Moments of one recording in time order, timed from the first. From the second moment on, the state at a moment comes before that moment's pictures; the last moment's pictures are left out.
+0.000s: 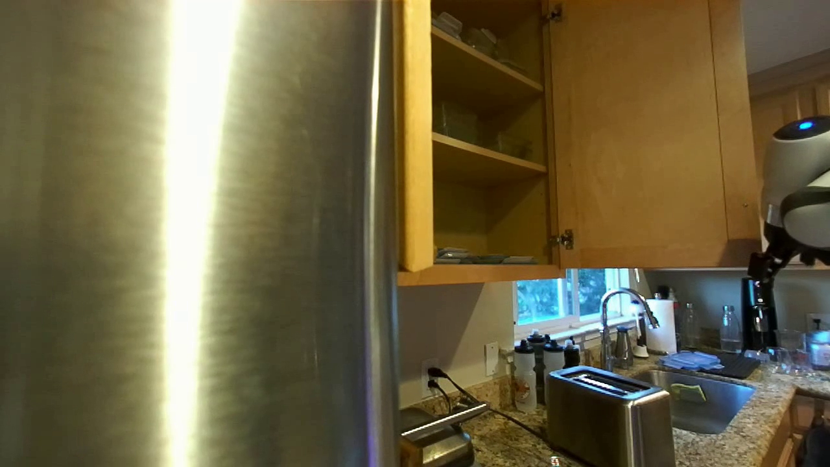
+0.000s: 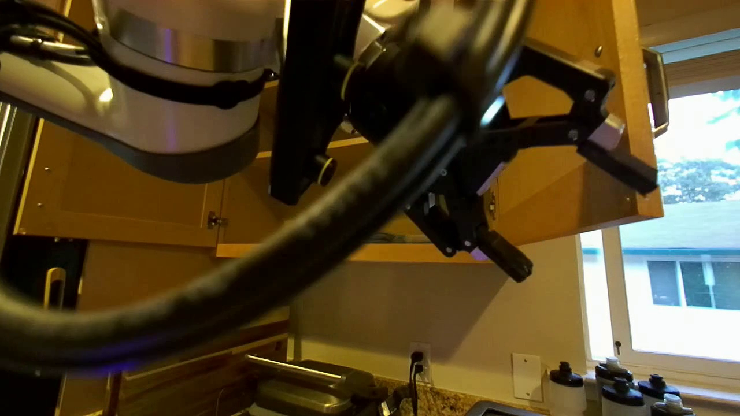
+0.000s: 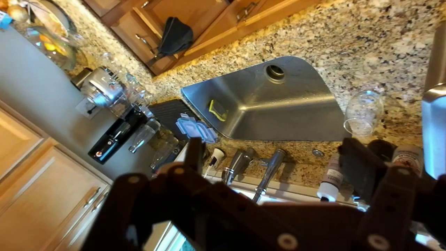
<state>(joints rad) -0.60 -0.75 -0.40 -2.51 -0.88 2.49 0.10</state>
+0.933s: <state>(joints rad) -0.60 -0.61 -0.48 -2.48 -0.90 2.87 -0.04</state>
